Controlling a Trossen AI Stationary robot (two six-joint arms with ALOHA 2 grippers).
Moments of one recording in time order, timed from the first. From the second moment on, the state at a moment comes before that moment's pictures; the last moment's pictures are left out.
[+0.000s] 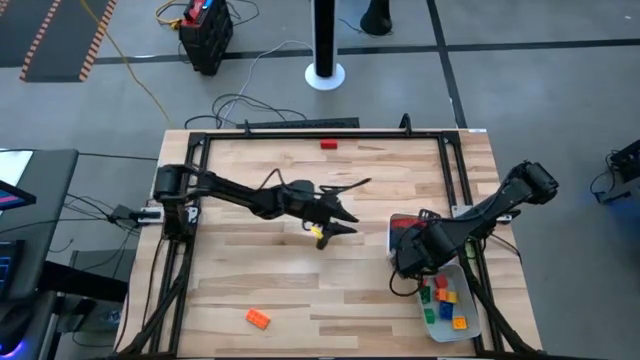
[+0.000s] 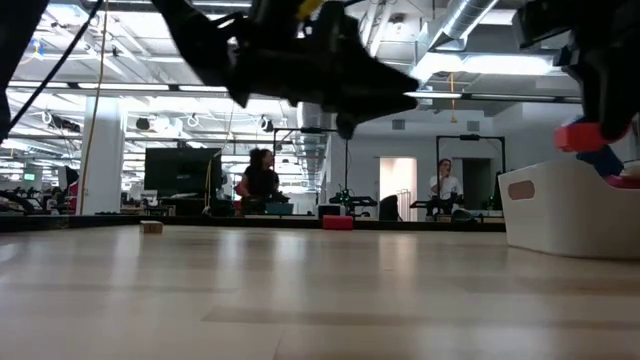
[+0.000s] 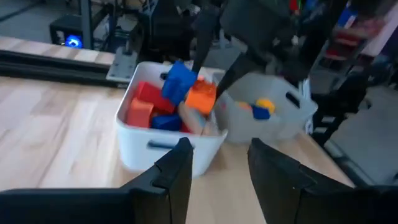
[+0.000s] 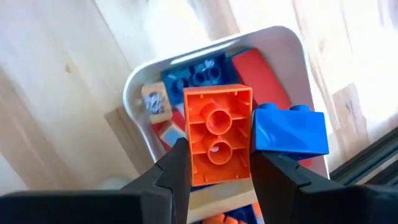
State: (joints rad) left arm 0.07 1.88 1.06 0.67 0.28 -0.16; right arm 0.52 1.46 1.12 -1.32 0.27 0.88
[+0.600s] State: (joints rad) left arm 0.07 2.19 1.44 0.66 0.55 -0.47; right arm 0.61 1.46 1.12 -1.32 0.45 1.07
